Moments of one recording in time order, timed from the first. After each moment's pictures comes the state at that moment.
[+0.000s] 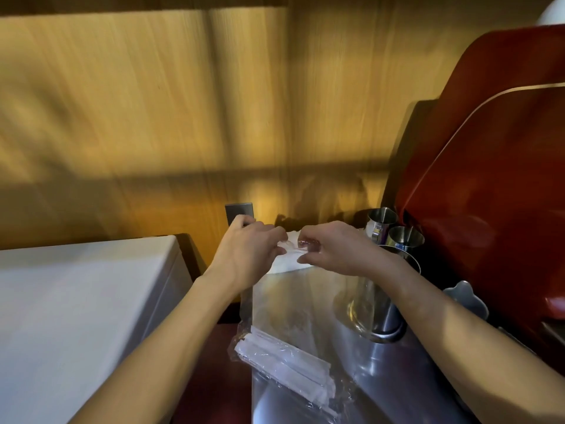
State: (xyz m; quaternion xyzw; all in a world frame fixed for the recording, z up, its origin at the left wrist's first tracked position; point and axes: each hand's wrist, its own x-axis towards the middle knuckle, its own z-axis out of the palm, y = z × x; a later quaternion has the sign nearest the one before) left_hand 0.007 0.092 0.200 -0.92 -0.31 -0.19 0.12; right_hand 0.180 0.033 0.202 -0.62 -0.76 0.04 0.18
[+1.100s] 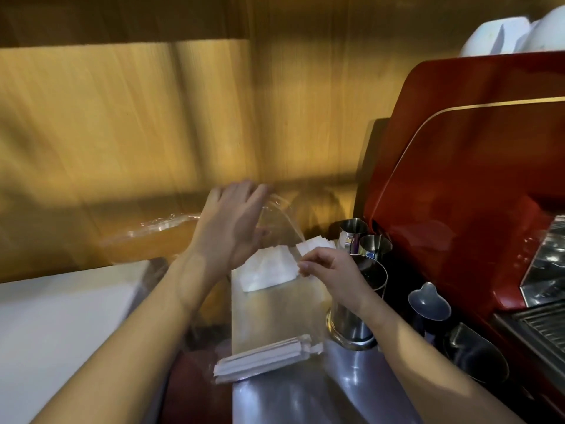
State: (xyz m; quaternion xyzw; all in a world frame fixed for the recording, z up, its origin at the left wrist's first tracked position) left_hand 0.027 0.075 0.266 -0.92 -0.25 -0.28 0.14; right_hand 0.197 -0.004 0.166 -0.59 -0.55 0.25 0.53
